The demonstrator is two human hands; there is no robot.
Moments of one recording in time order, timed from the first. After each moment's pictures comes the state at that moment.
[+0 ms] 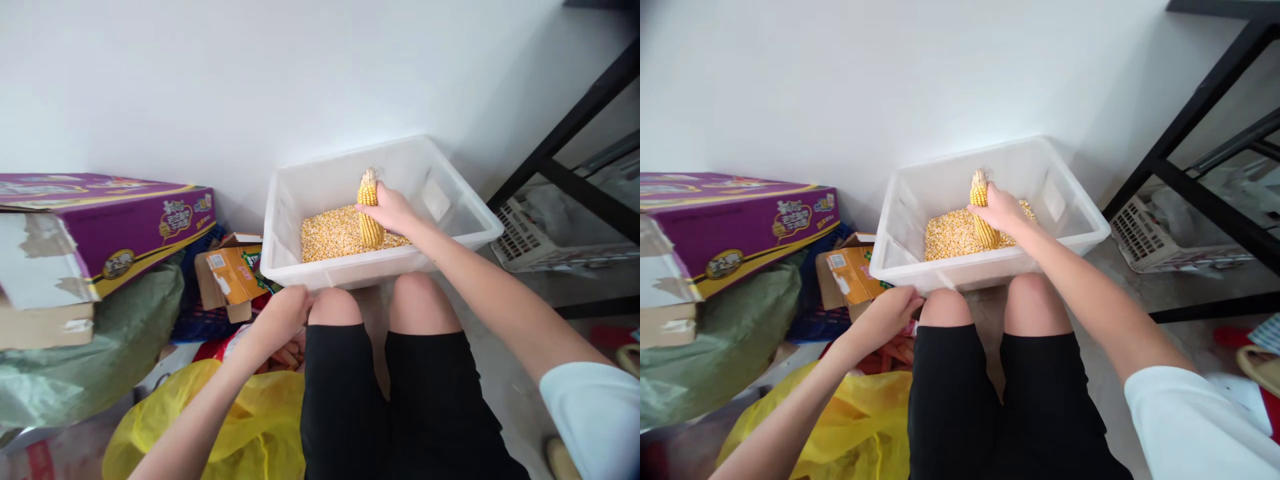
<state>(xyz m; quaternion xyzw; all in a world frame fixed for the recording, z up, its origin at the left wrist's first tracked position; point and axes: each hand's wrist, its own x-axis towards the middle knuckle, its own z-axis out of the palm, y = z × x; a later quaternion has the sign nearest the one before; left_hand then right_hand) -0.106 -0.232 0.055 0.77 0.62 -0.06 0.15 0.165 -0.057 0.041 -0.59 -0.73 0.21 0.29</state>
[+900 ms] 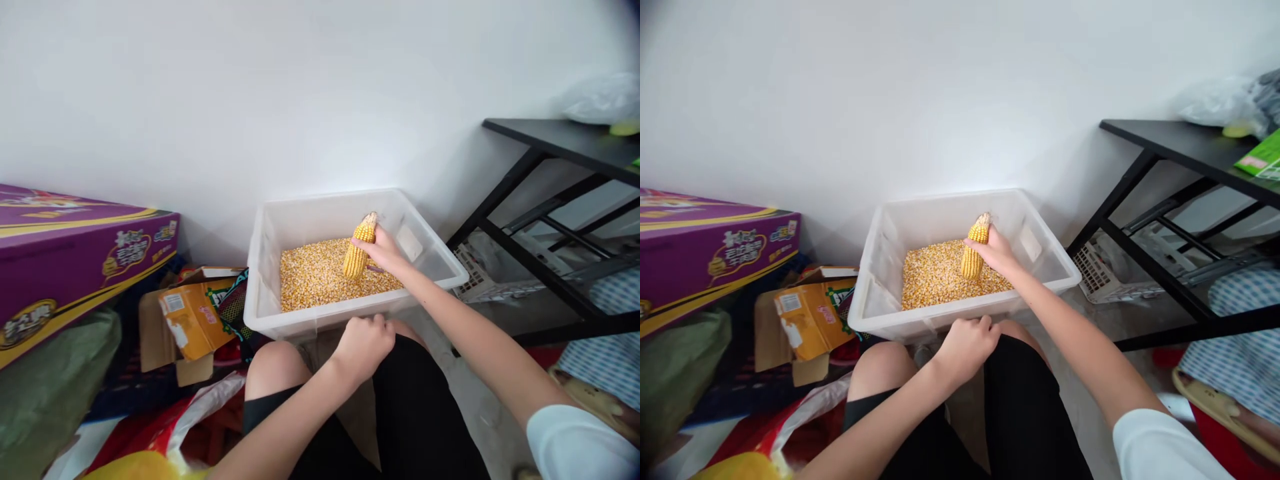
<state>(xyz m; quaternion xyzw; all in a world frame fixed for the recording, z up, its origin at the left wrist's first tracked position) 0.023 -0.205 0.037 0.95 0.31 0.06 0.05 0.156 -0.059 0.047 -0.61 -0.63 0.27 0.40</state>
